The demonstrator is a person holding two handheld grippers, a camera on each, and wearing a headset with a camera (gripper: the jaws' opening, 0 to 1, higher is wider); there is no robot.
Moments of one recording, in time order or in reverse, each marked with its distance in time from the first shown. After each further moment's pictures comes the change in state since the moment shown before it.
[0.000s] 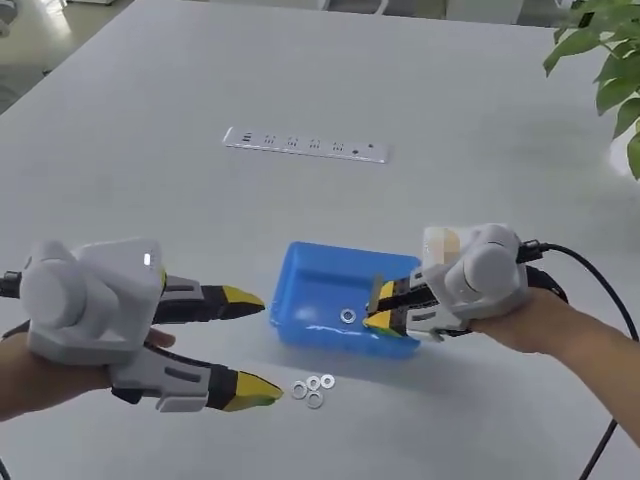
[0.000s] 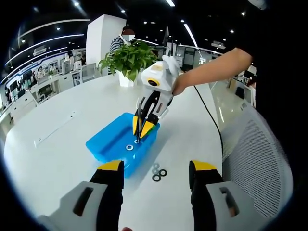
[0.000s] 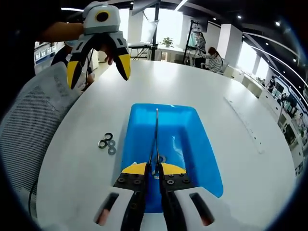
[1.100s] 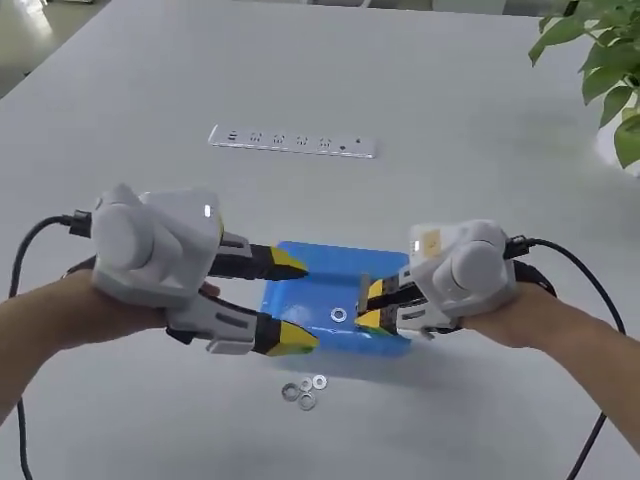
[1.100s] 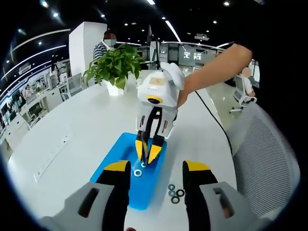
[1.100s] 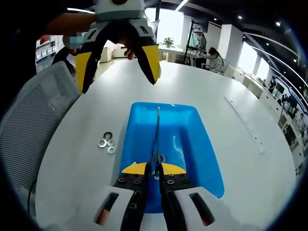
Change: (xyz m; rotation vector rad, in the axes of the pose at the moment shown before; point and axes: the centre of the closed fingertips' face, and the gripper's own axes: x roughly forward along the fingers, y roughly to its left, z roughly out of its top) left arm 0.046 0.024 0.047 0.166 0.016 -0.084; right arm 0.001 0.000 -0.002 -0.005 -0.003 0.006
